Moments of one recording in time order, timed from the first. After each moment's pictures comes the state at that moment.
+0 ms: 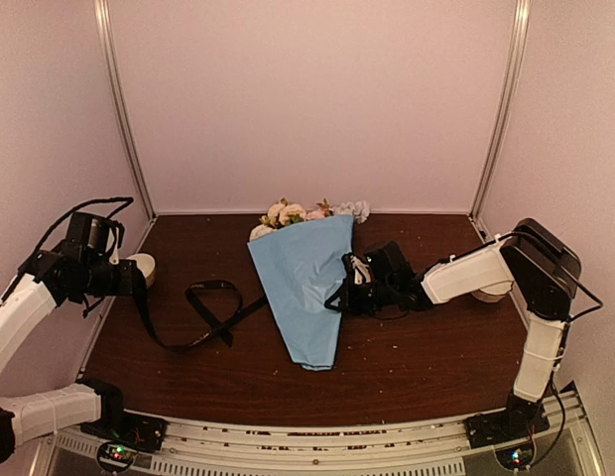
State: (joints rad) left arm -0.20 0.86 0.83 -0.79 -0.23 -0.23; right arm 0.72 1.89 0.99 0.24 -0.35 0.78
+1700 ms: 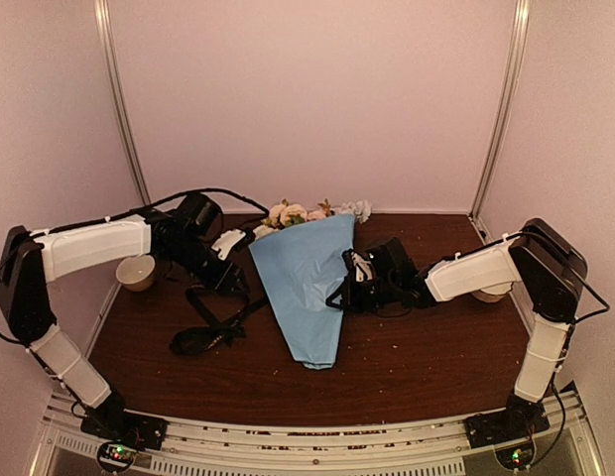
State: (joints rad) left arm -0.56 1.53 1.19 -0.70 0.29 0.04; right arm 0.72 1.85 0.99 0.20 -0.35 0.74
